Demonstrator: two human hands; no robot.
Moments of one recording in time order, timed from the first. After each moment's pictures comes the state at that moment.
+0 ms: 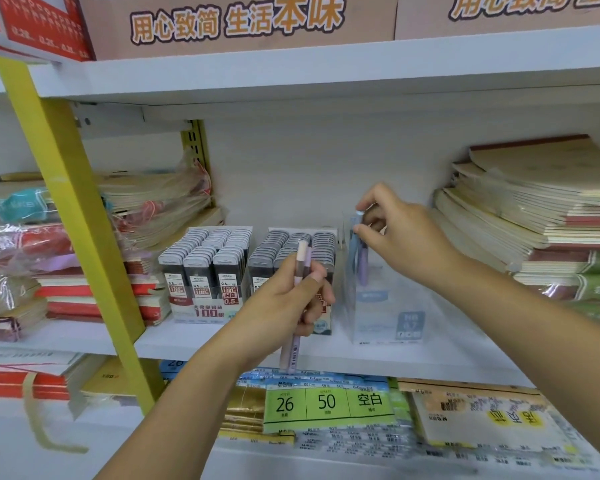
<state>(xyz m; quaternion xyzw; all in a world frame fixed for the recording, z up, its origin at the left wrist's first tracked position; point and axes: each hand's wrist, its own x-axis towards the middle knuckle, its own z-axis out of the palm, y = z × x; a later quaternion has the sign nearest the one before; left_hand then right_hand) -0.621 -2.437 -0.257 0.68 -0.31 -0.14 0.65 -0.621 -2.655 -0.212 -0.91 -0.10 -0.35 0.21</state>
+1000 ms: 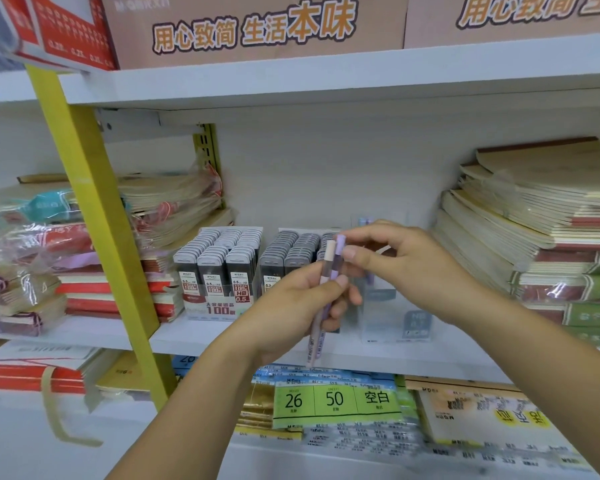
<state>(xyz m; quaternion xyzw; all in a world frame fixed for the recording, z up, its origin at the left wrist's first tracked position) -0.628 -2.439 -0.251 0.61 -0.35 -0.22 0.67 -0.673 -2.613 -0.211 -0.84 -0.15 -0.22 0.47</state>
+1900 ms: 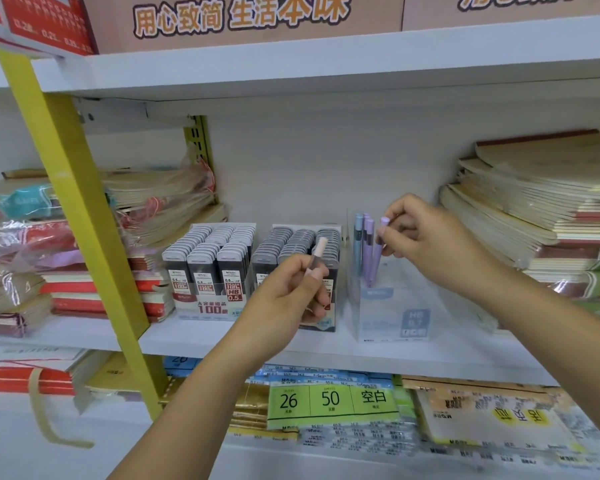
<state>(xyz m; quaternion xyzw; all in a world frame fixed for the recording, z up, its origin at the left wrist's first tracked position) -0.619 -2.437 -0.267 0.71 -0.30 -0.07 0.64 -0.643 -2.669 -0.219 -0.89 -0.09 -0.30 0.34</state>
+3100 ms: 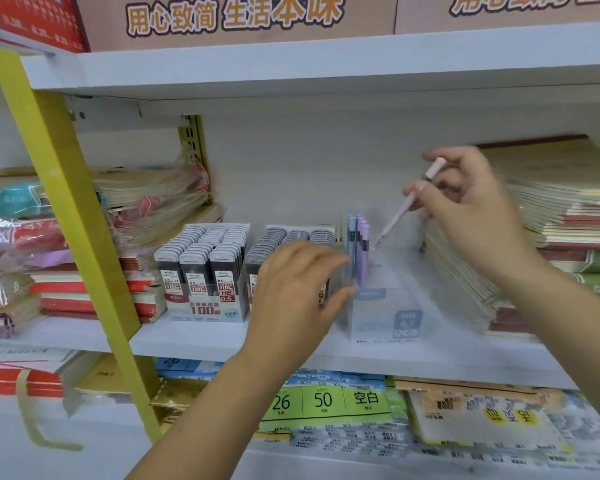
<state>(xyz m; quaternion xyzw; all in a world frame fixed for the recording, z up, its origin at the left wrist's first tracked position) -0.619 -2.462 -0.273 0.79 -0.39 0.38 0.27 -0.664 -2.679 -0.189 -0.77 -0.08 -0.42 0.47</state>
